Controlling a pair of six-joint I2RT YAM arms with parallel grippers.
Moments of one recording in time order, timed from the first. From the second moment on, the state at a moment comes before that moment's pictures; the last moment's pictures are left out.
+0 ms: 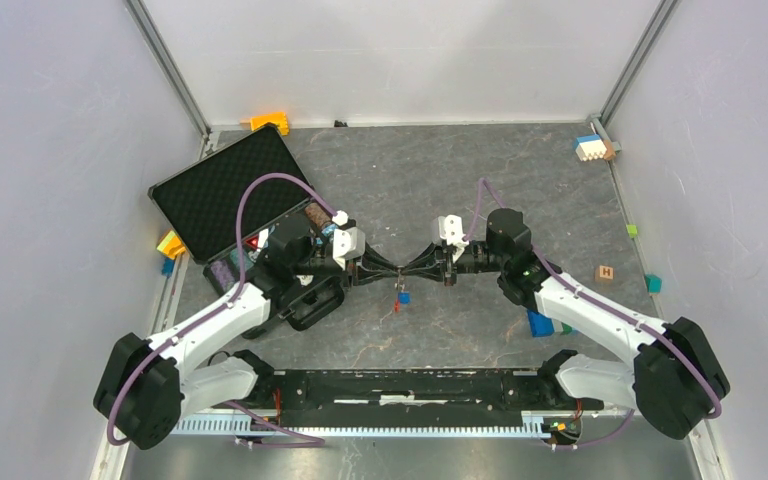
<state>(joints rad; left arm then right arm) -0.58 1.09 0.59 0.37 0.98 0.19 0.62 1.17 0.63 0.37 -0.94 -0.24</state>
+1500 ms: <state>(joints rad) -0.59 0.98 0.58 0.23 0.94 0.26 0.44 1.03 0.70 -0.05 -0.65 -0.55</state>
